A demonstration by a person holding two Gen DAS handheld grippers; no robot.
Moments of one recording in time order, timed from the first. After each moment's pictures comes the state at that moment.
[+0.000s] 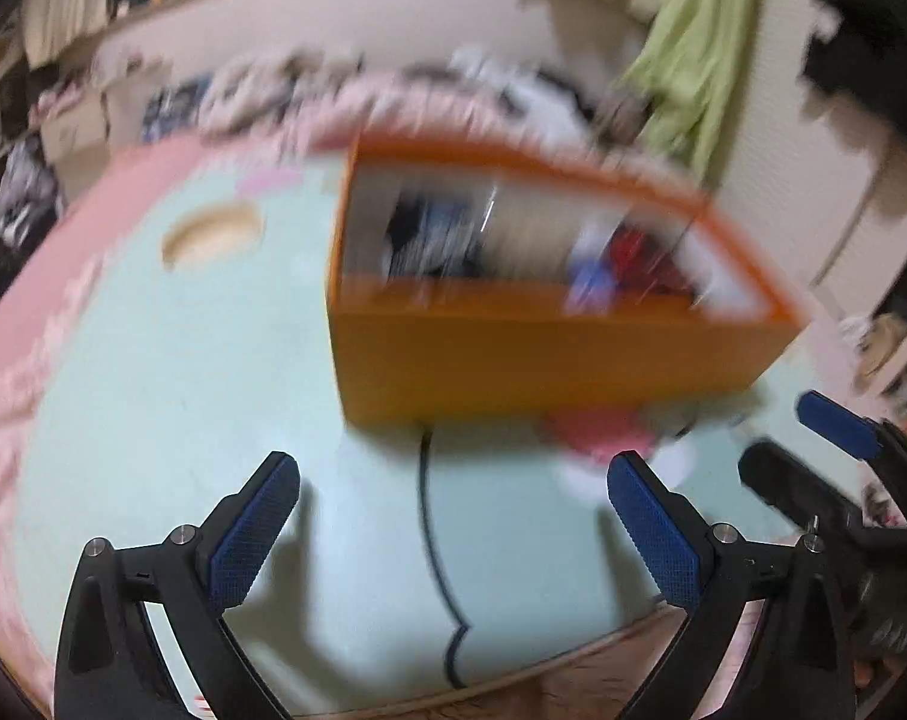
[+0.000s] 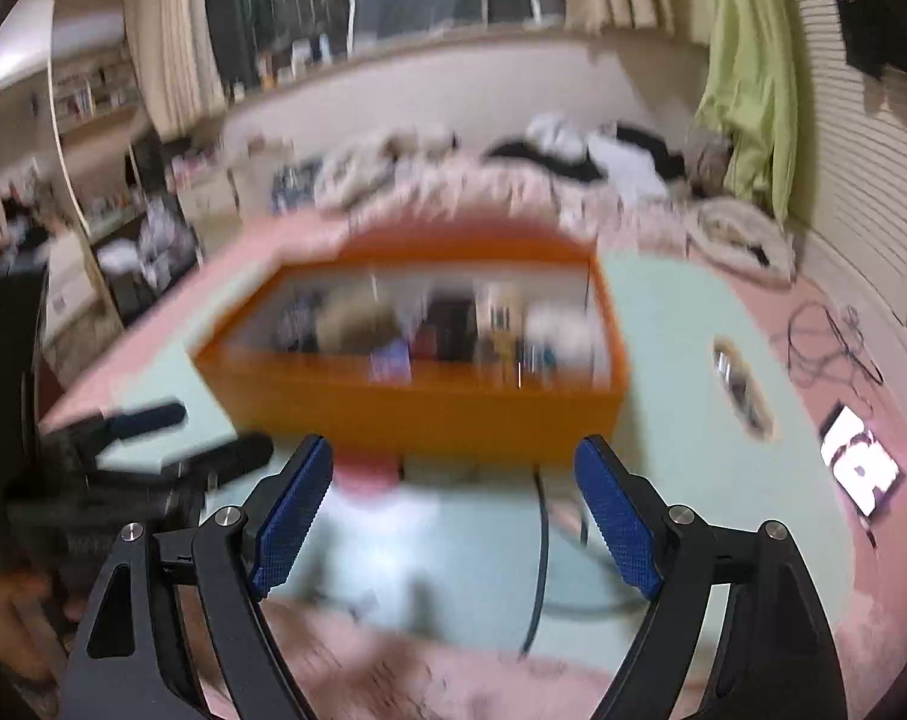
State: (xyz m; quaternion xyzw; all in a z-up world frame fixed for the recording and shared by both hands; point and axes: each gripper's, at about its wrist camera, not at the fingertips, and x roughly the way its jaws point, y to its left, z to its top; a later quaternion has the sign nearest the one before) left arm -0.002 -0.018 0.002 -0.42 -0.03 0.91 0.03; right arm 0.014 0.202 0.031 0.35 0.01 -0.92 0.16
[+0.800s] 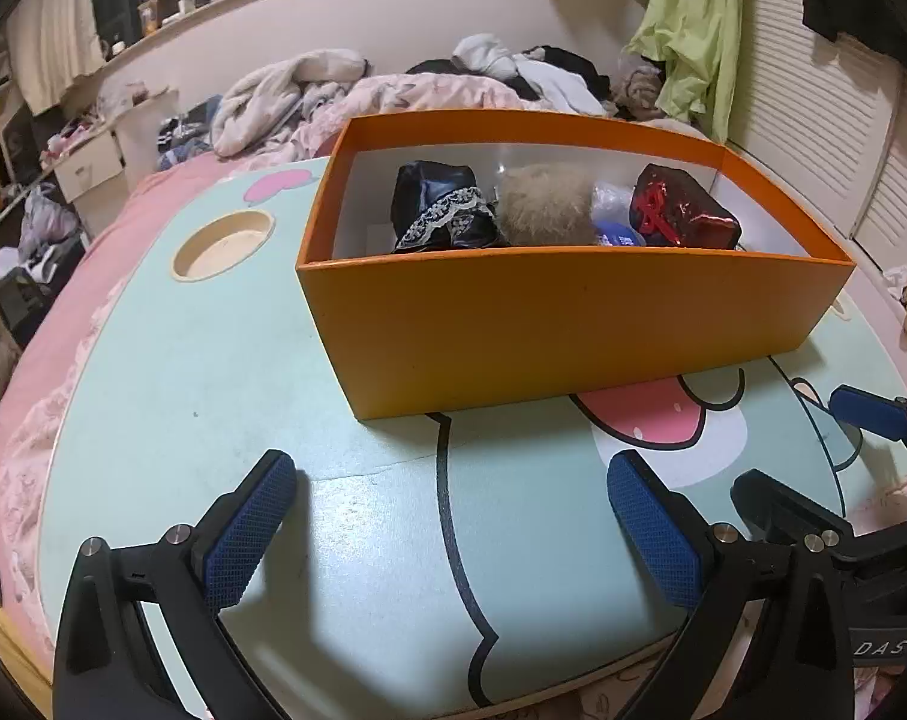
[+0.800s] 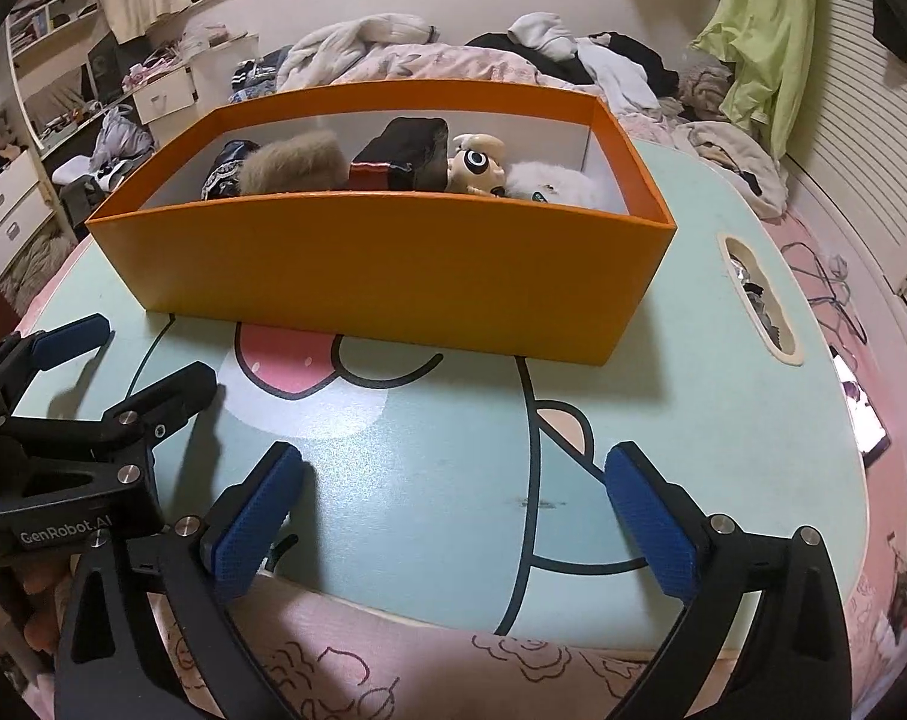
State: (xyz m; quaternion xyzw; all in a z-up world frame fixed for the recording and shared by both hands) left arm -0.002 -0.005 -0.003 -0.41 0.01 0.91 0.01; right arm -0.005 0.192 -0.003 0.44 0.06 -0.89 0.13
